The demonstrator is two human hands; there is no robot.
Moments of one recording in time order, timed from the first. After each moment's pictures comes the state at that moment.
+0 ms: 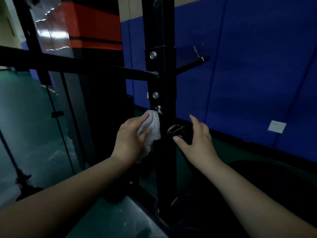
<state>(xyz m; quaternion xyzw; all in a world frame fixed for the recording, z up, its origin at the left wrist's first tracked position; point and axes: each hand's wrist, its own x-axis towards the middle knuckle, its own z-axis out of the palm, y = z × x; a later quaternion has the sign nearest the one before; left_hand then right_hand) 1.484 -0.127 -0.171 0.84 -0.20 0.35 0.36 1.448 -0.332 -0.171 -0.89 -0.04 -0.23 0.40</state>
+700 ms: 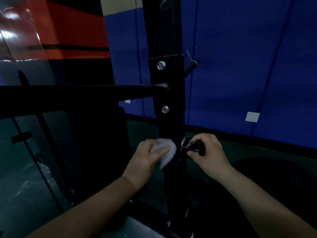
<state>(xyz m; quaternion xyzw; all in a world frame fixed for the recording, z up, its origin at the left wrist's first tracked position) 1.559 -0.114 -0.194 0.77 -0.27 0.06 0.57 1.476 -0.304 -0.173 -0.90 0.05 -0.25 0.37</state>
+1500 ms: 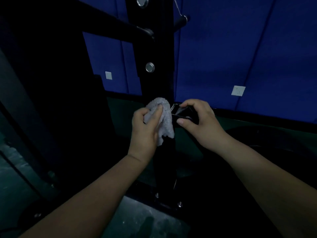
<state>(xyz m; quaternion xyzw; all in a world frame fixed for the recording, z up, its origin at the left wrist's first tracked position) 1.541 -0.163 -0.214 0.60 -0.24 0.07 0.76 1.479 -0.311 -0.186 -0.89 0.00 -0.28 0.37</state>
